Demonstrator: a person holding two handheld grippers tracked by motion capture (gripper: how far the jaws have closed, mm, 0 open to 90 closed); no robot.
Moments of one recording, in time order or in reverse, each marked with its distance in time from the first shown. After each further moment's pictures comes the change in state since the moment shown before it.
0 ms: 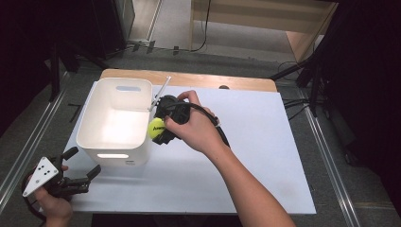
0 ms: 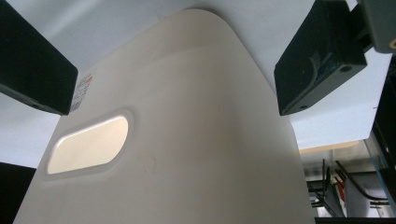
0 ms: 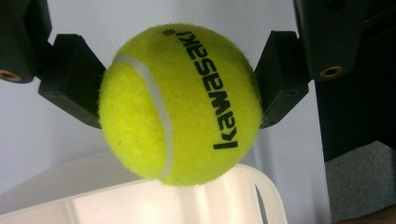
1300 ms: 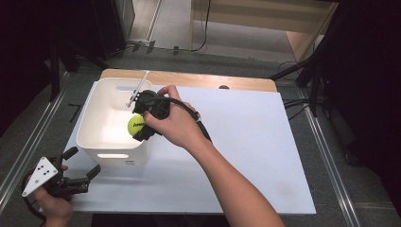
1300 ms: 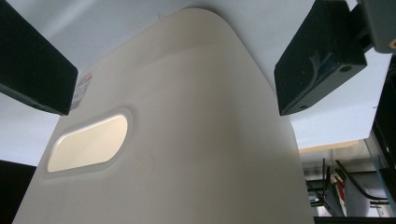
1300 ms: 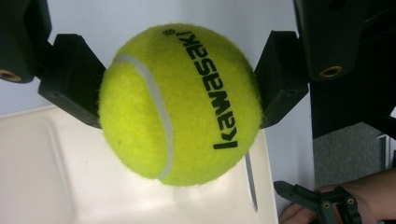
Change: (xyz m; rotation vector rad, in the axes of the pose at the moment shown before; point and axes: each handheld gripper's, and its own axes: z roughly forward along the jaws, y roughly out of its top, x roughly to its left) left arm 0.000 0.000 -0.001 -0.003 0.001 -0.006; right arm 0.006 0.044 0.013 -0.032 0.033 -0.048
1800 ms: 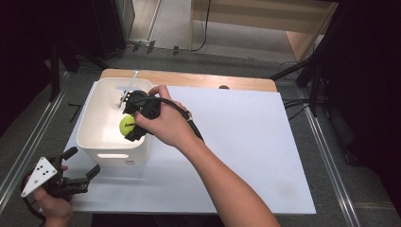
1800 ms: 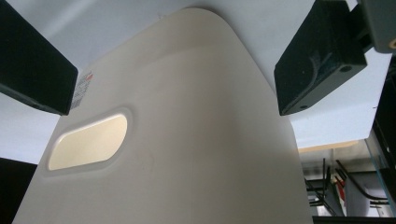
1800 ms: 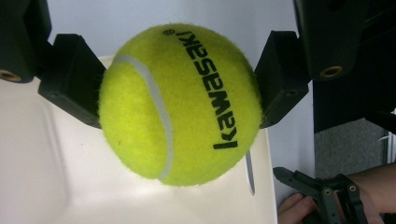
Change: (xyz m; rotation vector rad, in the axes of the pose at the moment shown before) left arm 0.000 0.000 0.000 -0.003 -0.002 -0.006; right arm 0.004 0.017 0.012 0.004 0.000 -0.022
